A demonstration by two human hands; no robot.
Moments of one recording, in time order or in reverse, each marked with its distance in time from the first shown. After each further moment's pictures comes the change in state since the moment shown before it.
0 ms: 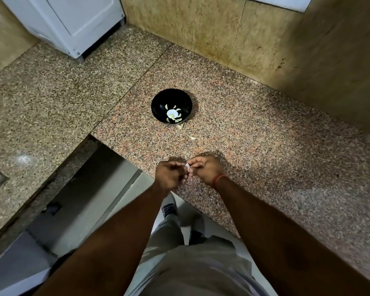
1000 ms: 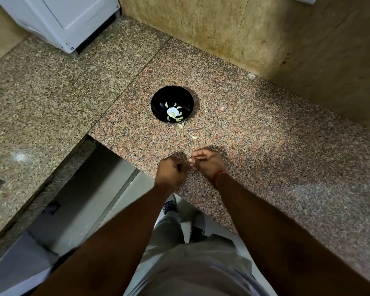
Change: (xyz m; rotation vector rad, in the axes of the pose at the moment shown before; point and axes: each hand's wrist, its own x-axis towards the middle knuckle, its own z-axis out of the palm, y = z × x) left_hand 0.006 0.015 -0.009 0.891 0.025 0.426; right_hand 0.018 -0.005 0.008 0.314 0.121 0.079
